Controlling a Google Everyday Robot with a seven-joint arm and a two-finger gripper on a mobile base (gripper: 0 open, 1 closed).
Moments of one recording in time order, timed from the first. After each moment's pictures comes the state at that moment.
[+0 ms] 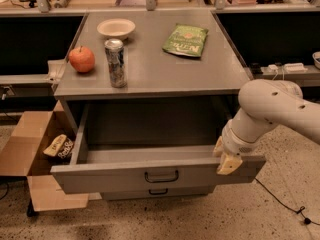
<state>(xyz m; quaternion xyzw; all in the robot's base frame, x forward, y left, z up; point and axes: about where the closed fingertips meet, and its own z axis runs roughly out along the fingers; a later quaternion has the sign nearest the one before) 0.479 -0.206 0.661 -0.69 0.72 0.07 0.08</state>
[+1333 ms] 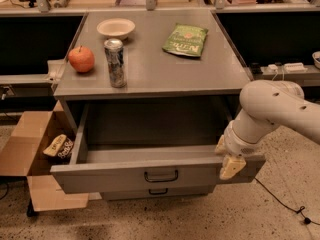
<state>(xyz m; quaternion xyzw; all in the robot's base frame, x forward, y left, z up) 0.479 -0.206 0.661 -0.69 0.72 0.07 0.08</state>
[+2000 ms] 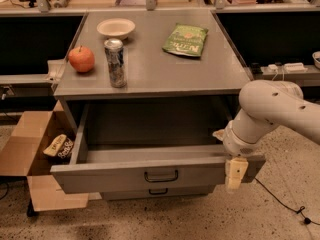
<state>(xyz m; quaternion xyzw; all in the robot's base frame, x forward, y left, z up) 0.479 -0.206 0.661 -0.69 0.72 0.07 0.08</state>
